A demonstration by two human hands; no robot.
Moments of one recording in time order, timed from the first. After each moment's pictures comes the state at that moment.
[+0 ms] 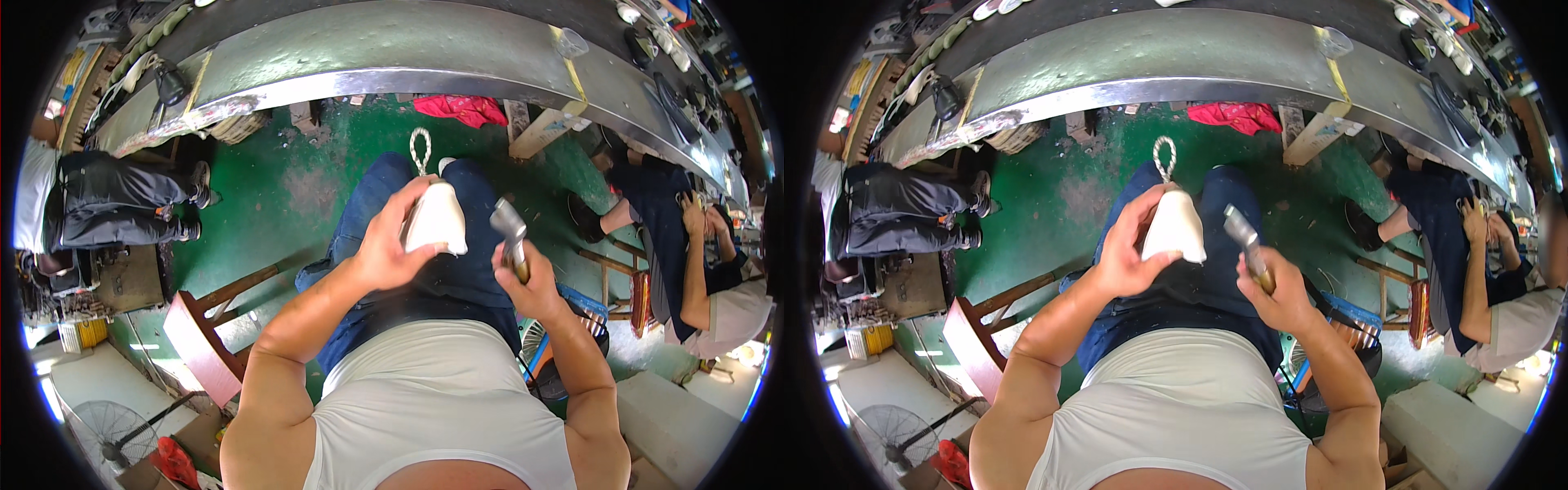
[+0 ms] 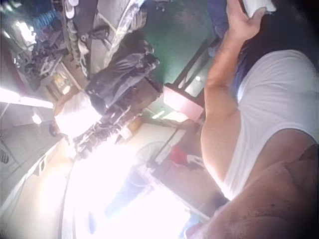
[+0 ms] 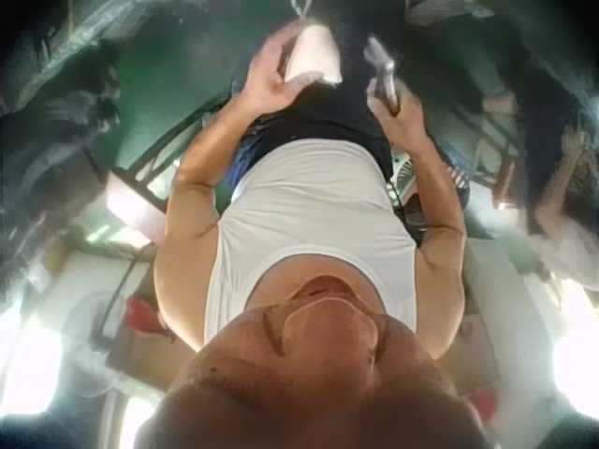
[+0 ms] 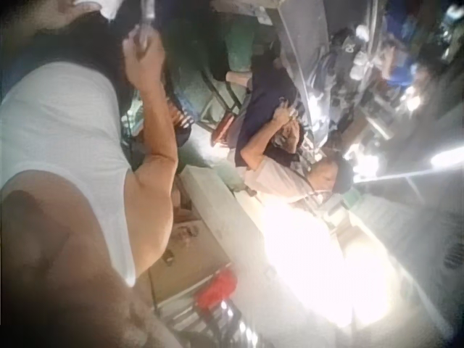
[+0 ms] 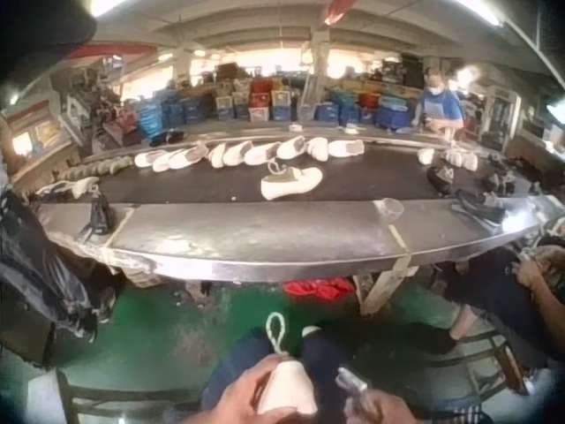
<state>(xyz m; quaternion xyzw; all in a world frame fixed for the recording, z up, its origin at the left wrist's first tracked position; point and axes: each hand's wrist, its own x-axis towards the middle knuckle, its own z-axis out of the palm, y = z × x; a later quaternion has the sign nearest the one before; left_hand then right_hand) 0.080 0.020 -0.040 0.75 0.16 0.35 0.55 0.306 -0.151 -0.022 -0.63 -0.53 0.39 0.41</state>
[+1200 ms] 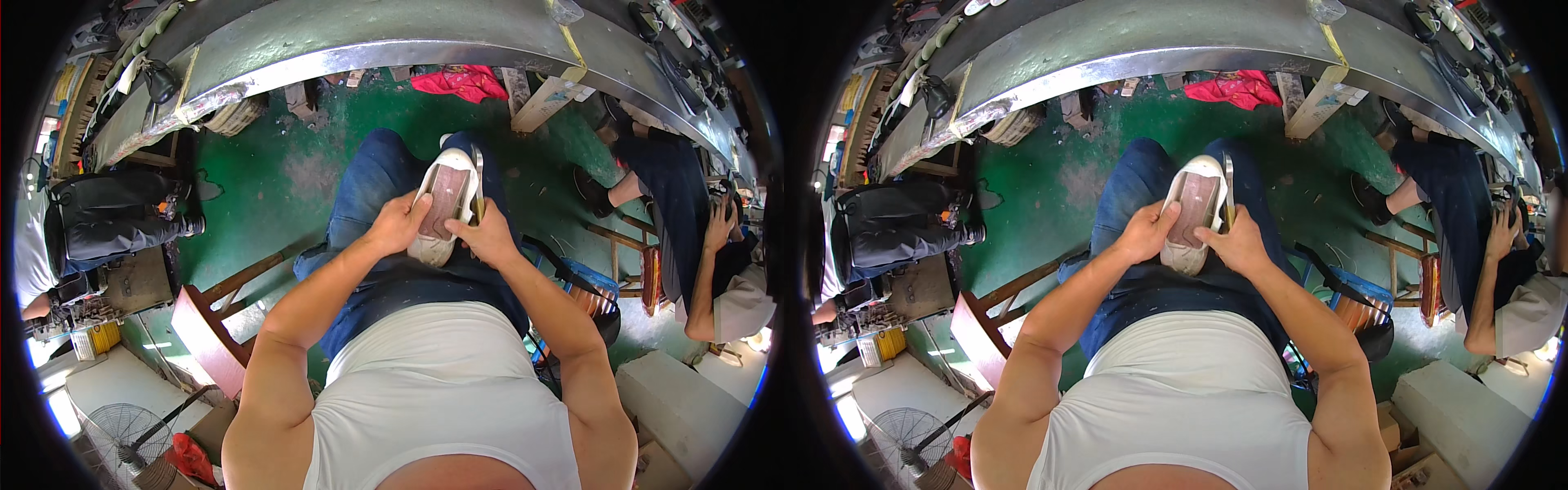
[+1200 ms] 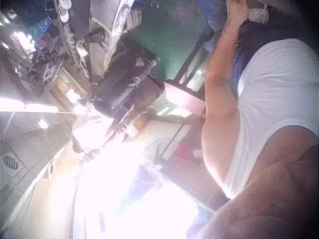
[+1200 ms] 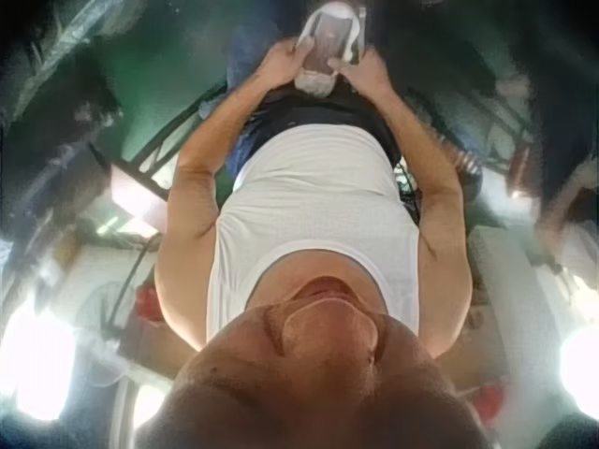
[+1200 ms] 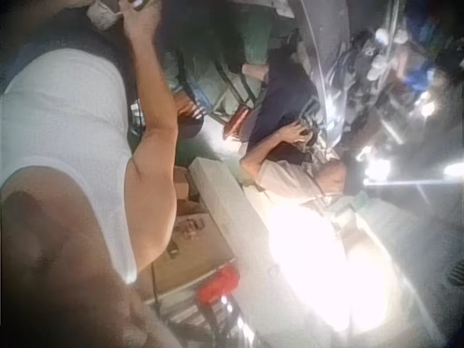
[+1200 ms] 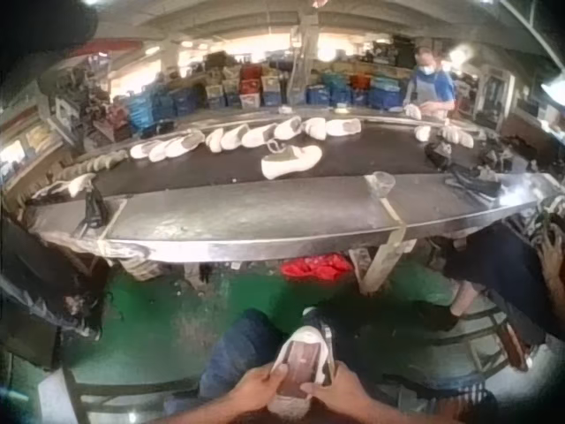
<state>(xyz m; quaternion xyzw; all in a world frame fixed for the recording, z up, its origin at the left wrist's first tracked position) 0.088 0.015 -0.140 0.68 0.38 0.10 0.62 0.271 -0.100 -0.123 -0.75 -0.39 0.39 0.36</state>
